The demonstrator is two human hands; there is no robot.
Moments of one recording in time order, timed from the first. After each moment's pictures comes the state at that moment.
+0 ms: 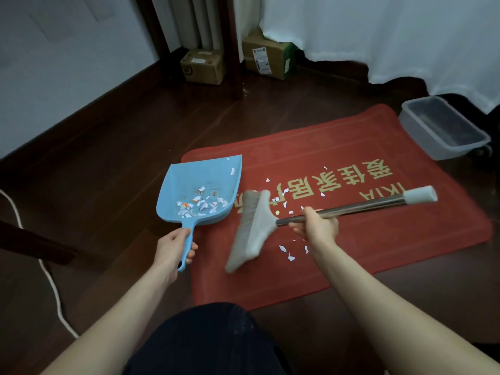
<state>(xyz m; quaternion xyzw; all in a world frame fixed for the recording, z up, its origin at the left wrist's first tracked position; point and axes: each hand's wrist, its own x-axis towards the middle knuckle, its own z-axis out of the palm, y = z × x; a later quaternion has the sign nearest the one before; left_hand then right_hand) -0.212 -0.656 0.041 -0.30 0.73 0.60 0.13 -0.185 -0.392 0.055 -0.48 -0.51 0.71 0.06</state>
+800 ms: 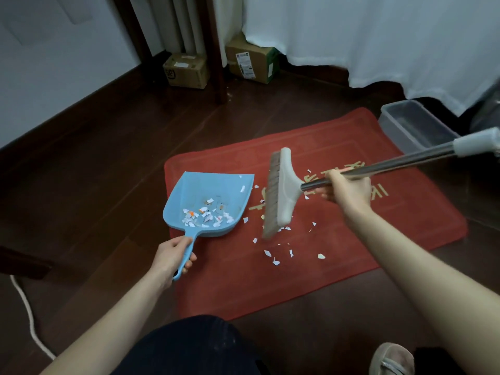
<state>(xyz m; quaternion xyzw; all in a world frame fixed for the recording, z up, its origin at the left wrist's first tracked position) -0.214 -0.632 0.027 -0.25 0.78 0.54 0.22 -0.212 -0.296 0.101 -0.38 -0.66 0.63 0.15</state>
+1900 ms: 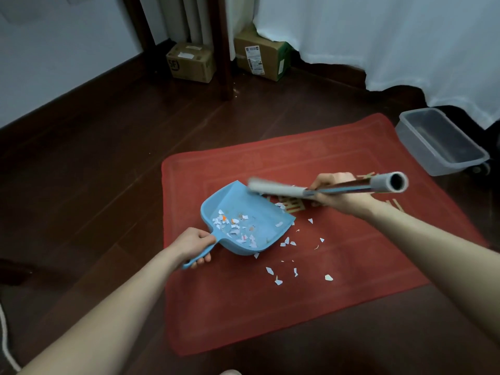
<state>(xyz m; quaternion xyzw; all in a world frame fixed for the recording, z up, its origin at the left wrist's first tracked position) -0.284 -0.593 0.018 -0.12 0.83 0.39 0.38 -0.280 -0.258 0.077 -0.02 -0.96 0.26 -0.08</state>
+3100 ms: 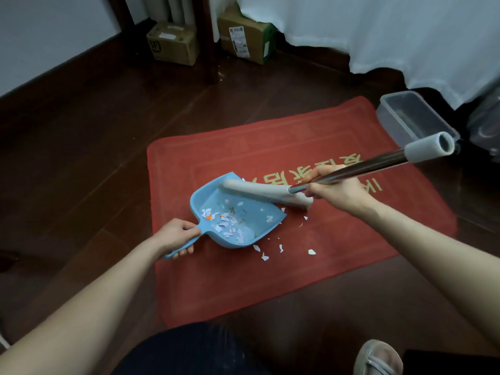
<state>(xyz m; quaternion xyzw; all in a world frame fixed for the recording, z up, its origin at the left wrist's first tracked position) -0.263 -0.607 0.015 -0.07 0.86 0.34 0.39 -0.227 -0.270 0.086 -0.13 -0.89 0.44 -0.05</state>
